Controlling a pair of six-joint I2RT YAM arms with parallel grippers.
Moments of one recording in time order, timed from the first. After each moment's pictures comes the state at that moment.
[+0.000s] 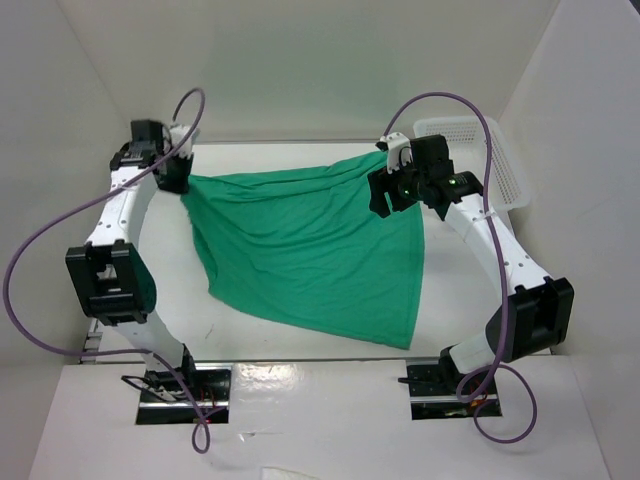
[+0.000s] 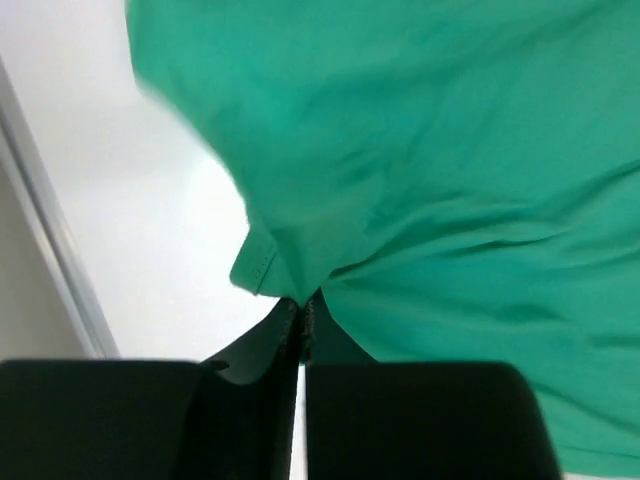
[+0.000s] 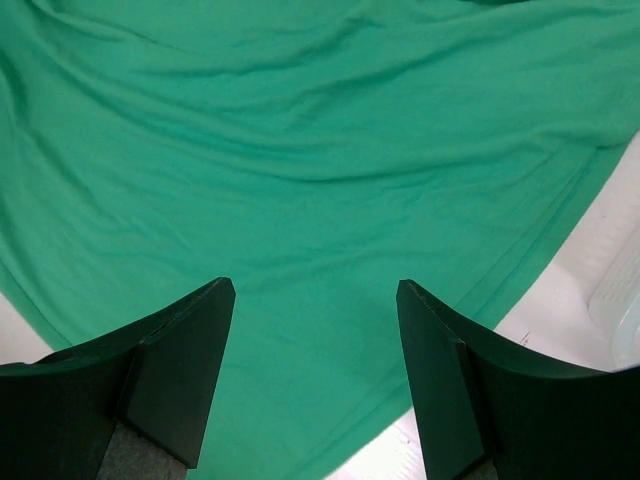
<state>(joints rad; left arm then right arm) 0.20 1.75 1.50 -0.74 0.18 0.32 0.29 1.46 1.38 -0.65 -0.27 -0.17</state>
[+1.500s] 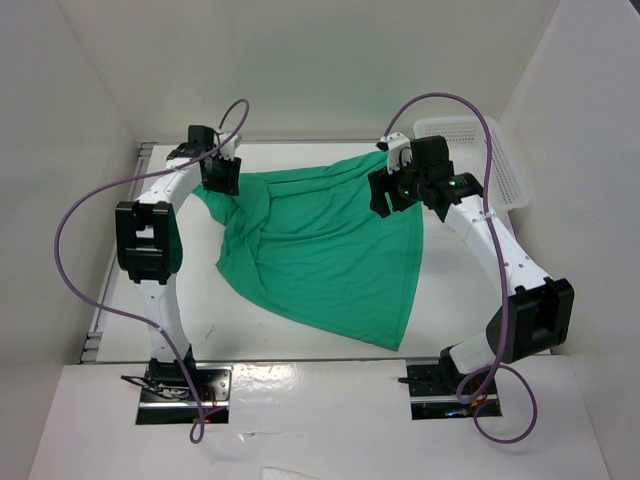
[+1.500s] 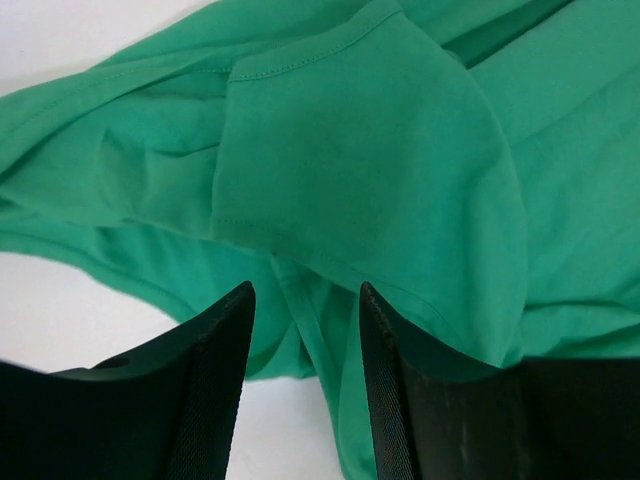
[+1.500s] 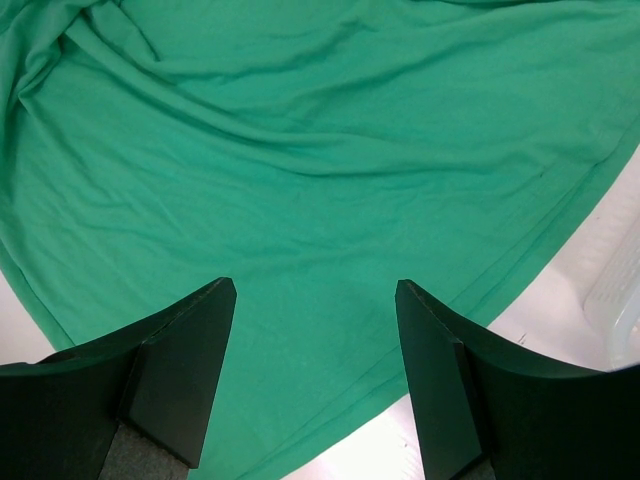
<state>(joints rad) -0.02 2.09 1.74 -0.58 0.20 0.17 0.29 1.45 1.37 -0.63 -0.26 -0.17</state>
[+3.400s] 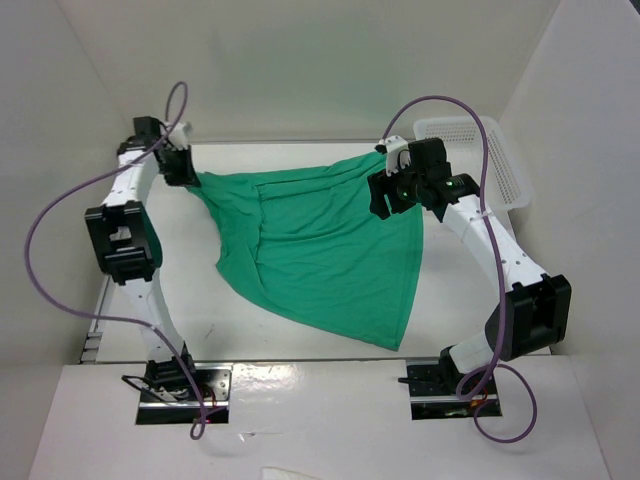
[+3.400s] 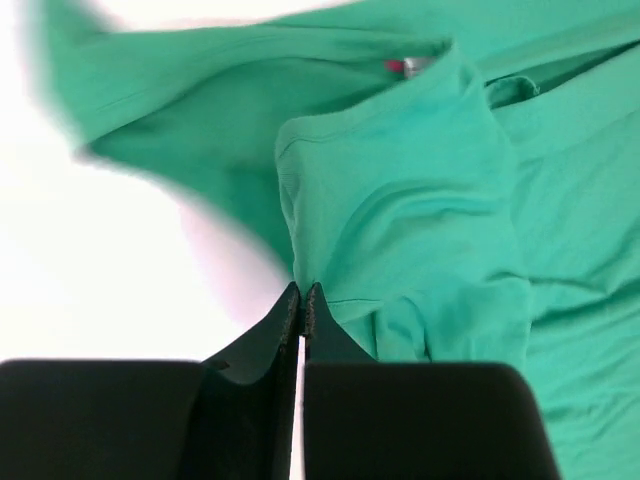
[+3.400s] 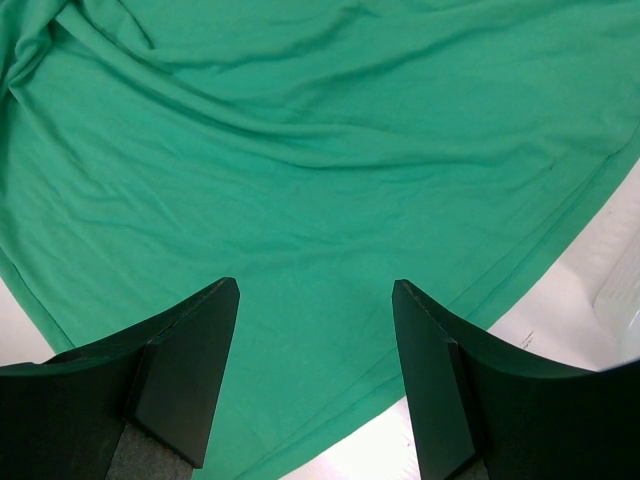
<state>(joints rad) 0.18 2.19 1.92 -0.73 0.42 0.10 0.29 1.46 1.35 -0.62 -0.26 -0.17</state>
